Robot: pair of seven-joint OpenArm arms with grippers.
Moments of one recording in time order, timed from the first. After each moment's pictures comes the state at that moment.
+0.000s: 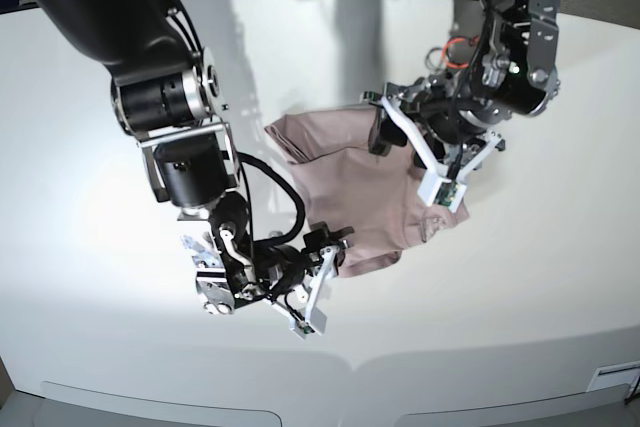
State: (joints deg) left arm 9.9 -4.7 9.8 112.5 -18.9 -6.7 60.1; right arm 40.4 -1.8 -11.4 37.0 16.8 34.4 -50.4
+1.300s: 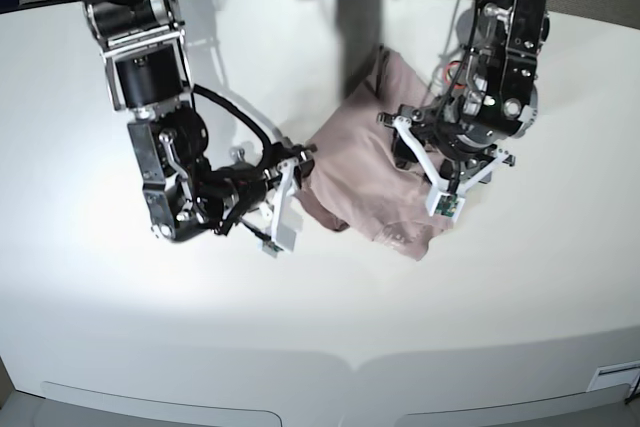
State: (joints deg) left arm 3.7 -4.8 9.8 96.3 -7.3 -6.9 51.0; right arm 19.2 9.0 -12.7 67.2 37.0 34.5 -77.3
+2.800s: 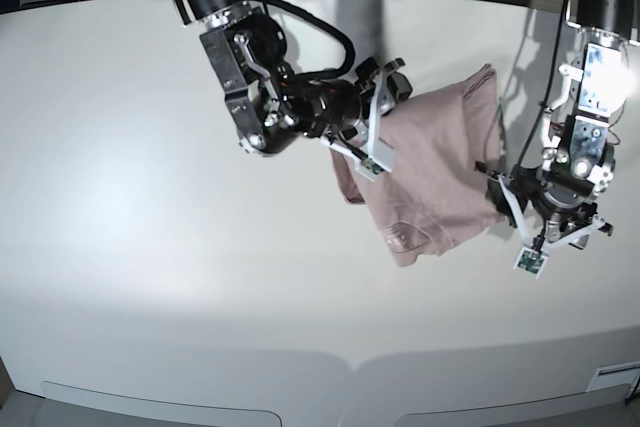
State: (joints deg) left arm -7.0 -22.5 10.1 92.1 1.6 -6.5 51.1; right arm 4.7 -2.2 -20.9 78.5 31.8 34.6 -66.6
